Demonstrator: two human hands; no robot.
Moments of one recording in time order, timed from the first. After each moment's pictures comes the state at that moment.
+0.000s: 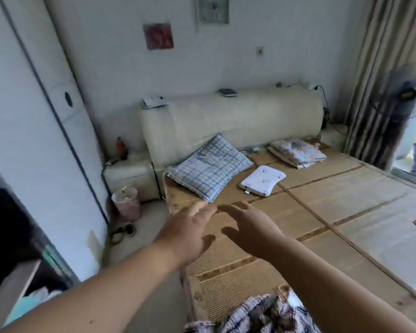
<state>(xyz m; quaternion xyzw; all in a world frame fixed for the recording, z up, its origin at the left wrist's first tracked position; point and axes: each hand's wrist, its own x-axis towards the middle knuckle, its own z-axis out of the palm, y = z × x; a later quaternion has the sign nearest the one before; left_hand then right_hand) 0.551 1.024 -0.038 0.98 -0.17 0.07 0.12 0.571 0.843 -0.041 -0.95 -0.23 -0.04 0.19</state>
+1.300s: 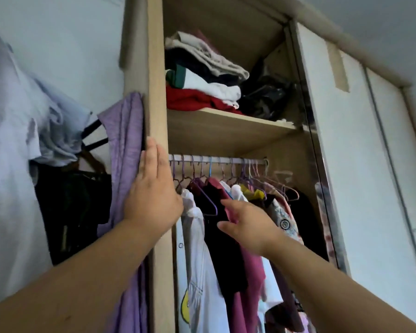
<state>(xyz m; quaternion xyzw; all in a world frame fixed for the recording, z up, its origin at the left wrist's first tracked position) 0.311 1.467 0.341 0.67 0.47 0.49 -0.30 0.511 1.480 0.293 -0.49 -0.75 -0.11 0.43</state>
